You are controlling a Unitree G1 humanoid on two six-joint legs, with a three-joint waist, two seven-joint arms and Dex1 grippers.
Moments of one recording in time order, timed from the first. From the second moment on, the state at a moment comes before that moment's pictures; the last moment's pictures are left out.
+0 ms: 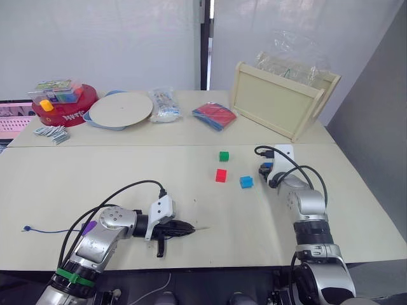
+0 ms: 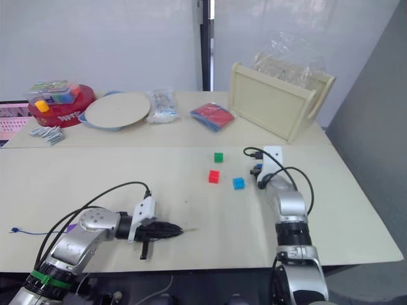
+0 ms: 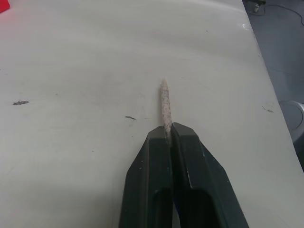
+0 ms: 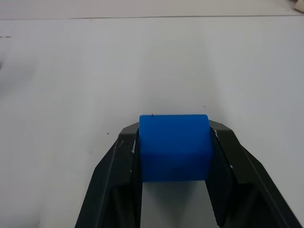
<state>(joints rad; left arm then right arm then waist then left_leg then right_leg) -0.27 0.62 -0.20 -0.07 -0.28 0.30 -1.19 -0.69 -0.22 -0.16 0.28 0.11 0.68 0.04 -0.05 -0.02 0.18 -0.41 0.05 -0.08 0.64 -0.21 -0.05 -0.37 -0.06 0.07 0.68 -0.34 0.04</state>
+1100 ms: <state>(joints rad) -0.32 0.60 -0.20 -0.07 -0.30 0.31 -1.20 0.01 -0.32 0.19 -0.64 0.33 0.85 0.25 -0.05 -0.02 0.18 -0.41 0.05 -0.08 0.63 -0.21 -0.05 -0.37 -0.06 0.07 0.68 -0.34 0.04</state>
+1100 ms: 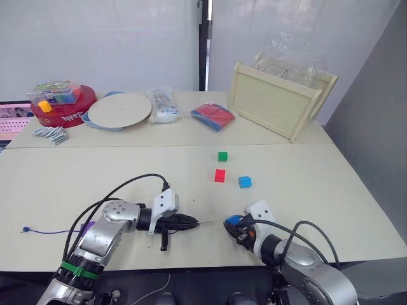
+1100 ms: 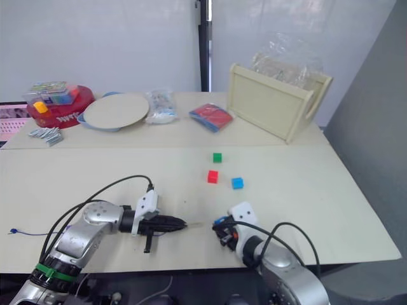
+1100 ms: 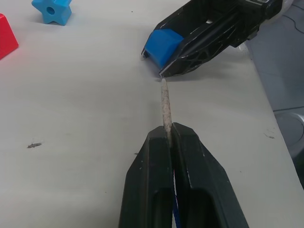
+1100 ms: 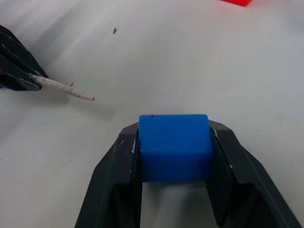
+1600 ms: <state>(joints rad) -0.32 0.62 -0.19 -0.07 -0.31 0.33 -1.19 -0.20 -0.71 0.08 -0.57 0.55 0.87 0.75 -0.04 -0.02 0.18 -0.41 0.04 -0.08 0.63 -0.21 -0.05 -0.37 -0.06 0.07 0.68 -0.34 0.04</state>
